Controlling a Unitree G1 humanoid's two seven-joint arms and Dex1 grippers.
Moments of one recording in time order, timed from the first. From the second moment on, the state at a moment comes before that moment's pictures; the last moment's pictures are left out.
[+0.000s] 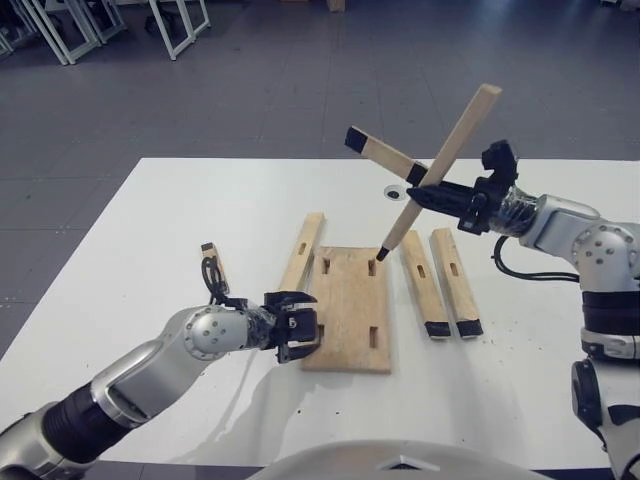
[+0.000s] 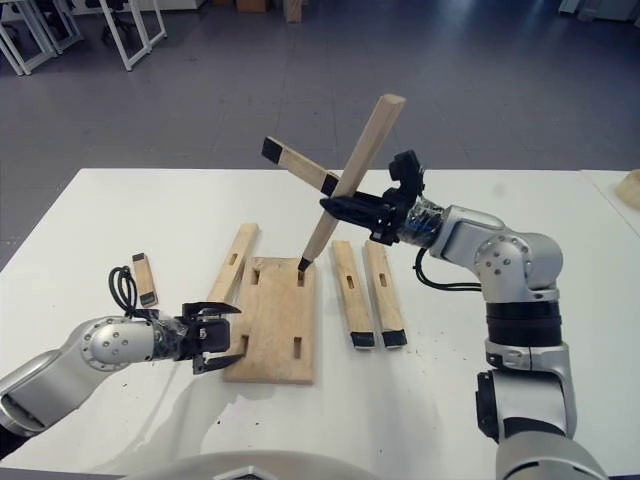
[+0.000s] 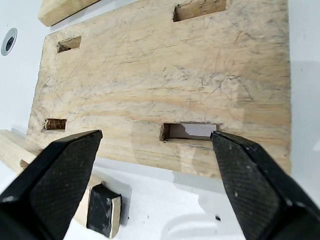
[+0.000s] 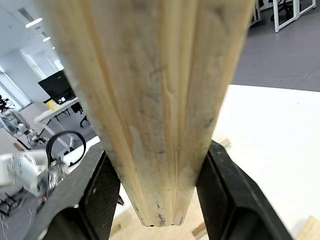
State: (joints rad) left arm -0.08 1.07 -0.53 -0.55 -0.02 0.38 -0.74; right arm -0.57 -0.58 -0.02 0.04 0.88 0.91 0.82
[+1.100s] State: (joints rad) left arm -0.03 1.00 -0.40 -0.34 0.09 0.17 -0.77; right arm -0.34 -0.49 0.23 0.05 0.41 0.32 0.94
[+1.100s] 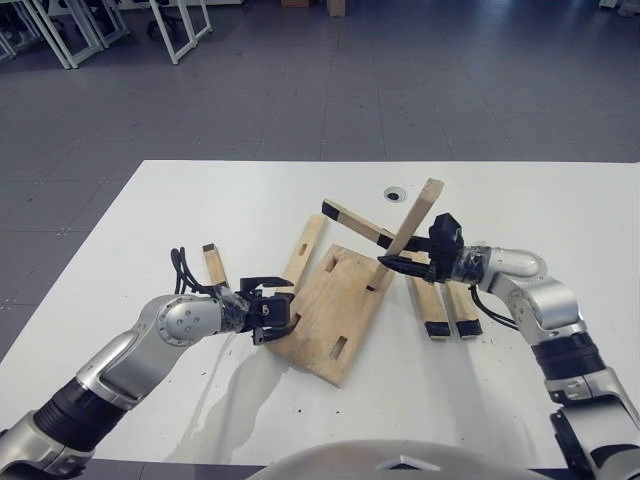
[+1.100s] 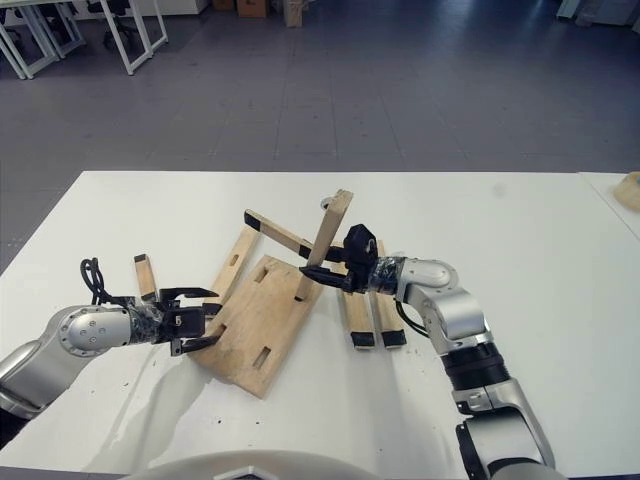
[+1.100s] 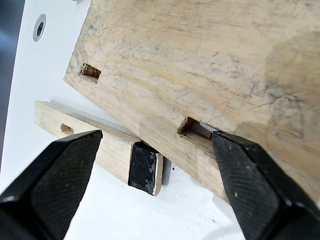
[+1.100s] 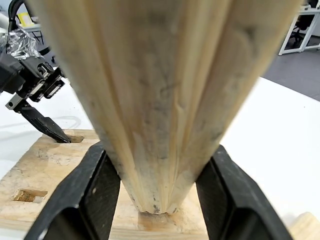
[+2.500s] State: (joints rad) left arm -0.05 0.85 -0.40 -0.45 0.16 0.38 -0.79; right arm -0.69 -0.55 0.38 0.42 0.41 0.46 1.12
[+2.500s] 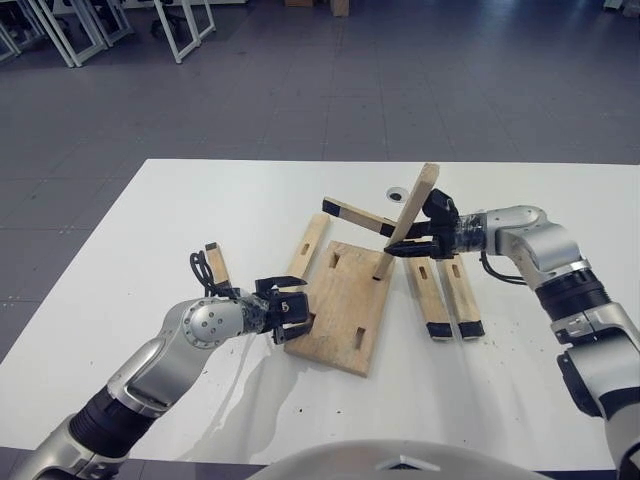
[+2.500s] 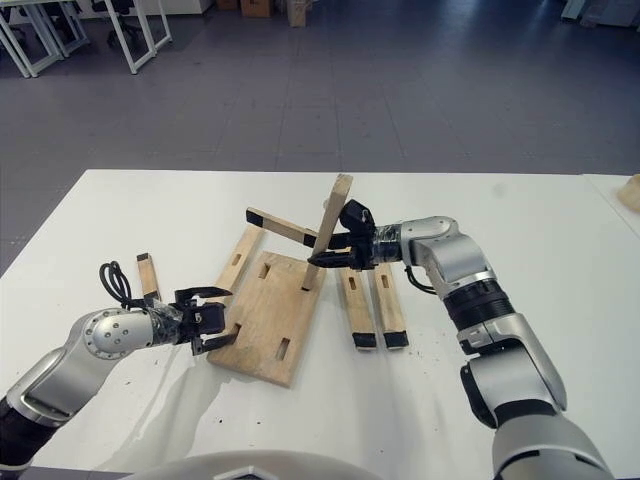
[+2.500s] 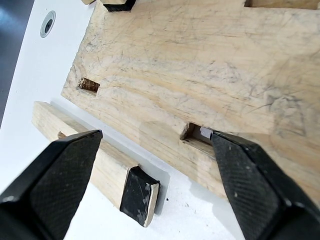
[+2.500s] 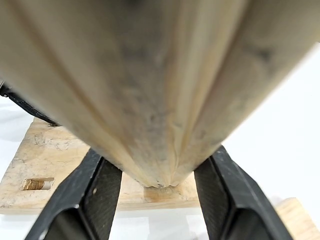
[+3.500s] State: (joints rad) left arm 0.01 0.76 -0.39 -0.49 0.20 0.44 -0.76; right arm -0.52 -0.57 -0.18 -0.05 0.32 0.81 0.56
